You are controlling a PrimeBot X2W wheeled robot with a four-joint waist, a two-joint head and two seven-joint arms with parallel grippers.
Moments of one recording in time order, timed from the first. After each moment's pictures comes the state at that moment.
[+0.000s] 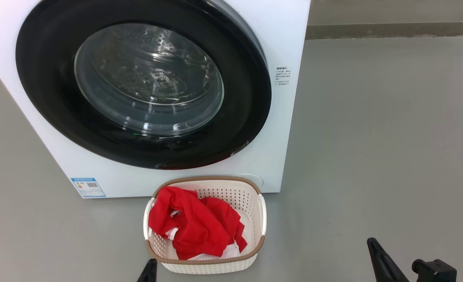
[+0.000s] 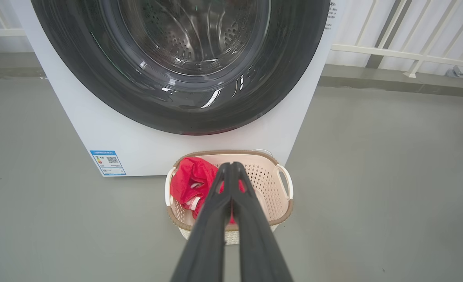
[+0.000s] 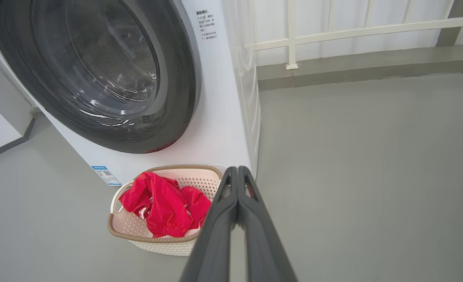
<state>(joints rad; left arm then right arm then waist) 0.08 0.12 -0.26 0.22 -0.29 0.10 -0.18 0.16 -0.02 -0.02 0.23 0.31 0.13 -0.18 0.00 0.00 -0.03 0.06</state>
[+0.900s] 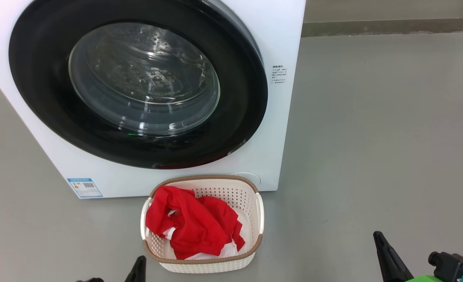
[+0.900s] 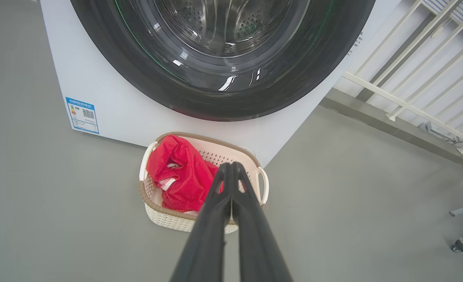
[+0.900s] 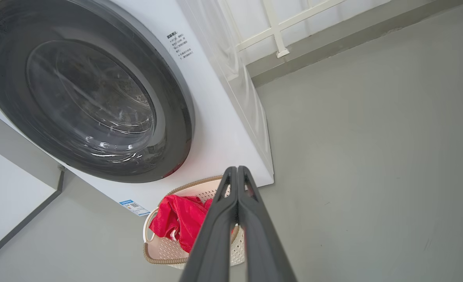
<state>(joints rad) 0.06 0.11 -0.20 0.23 -0.58 0.06 -0.13 0.13 -0.03 -0.03 0.23 0.59 0.13 -0.12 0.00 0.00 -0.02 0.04</state>
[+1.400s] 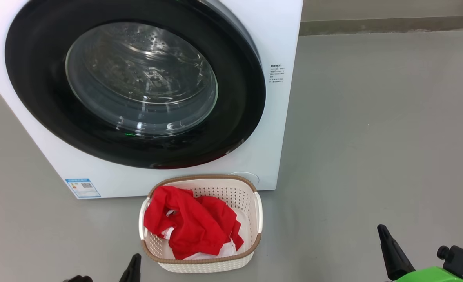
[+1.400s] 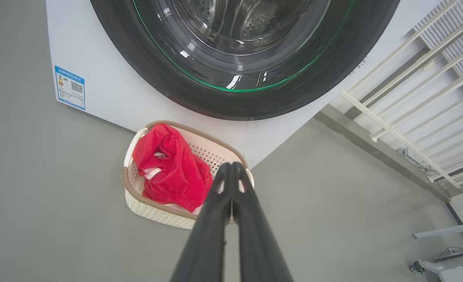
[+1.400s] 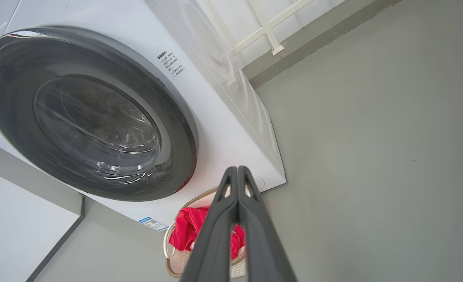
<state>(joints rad) 0.05 0.10 -0.16 0.23 -0.73 0.03 -0.09 0.11 -0.03 -0.04 0.24 0.75 0.13 -0.09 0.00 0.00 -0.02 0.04</state>
